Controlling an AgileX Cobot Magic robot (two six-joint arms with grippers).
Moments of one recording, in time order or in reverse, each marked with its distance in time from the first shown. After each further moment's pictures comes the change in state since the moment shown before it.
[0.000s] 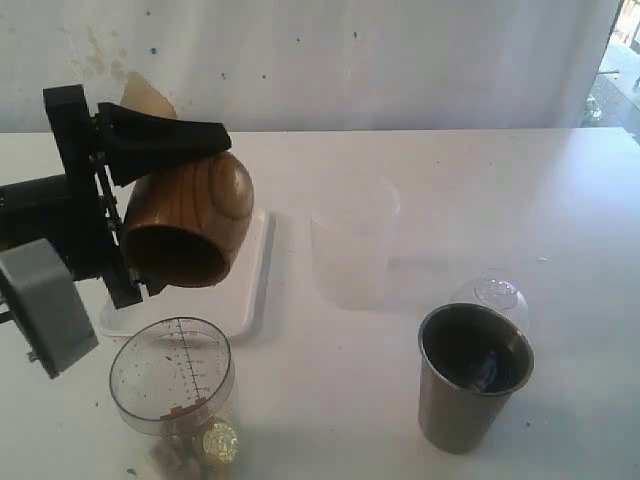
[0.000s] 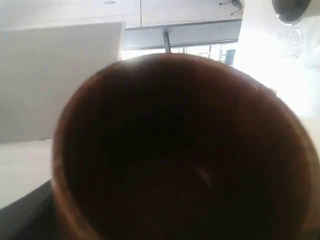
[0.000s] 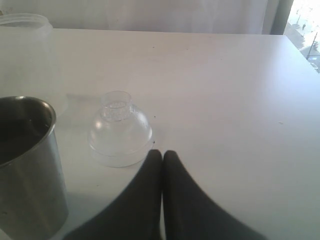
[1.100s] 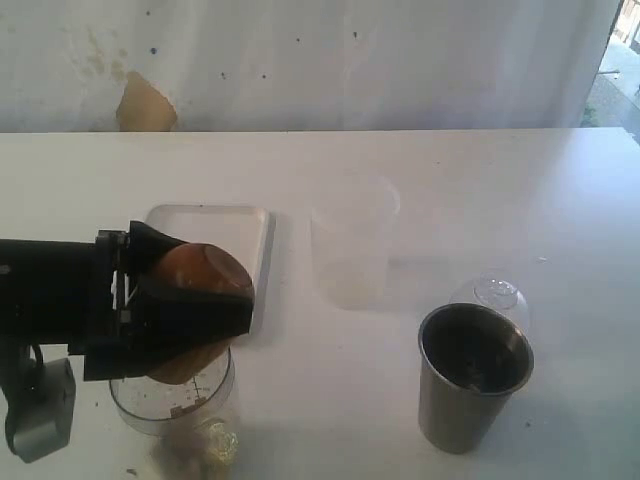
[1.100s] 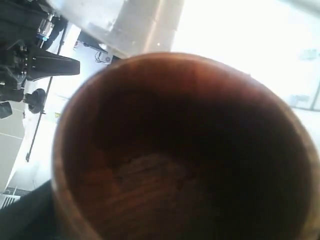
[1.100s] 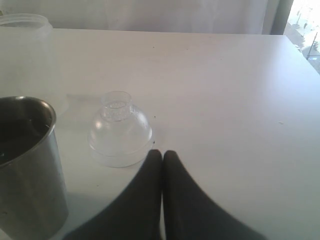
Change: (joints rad) left arm 0.000 0.000 0.000 0.361 0.062 0.995; right arm 0.000 0.000 0.000 0.000 0.000 0.000
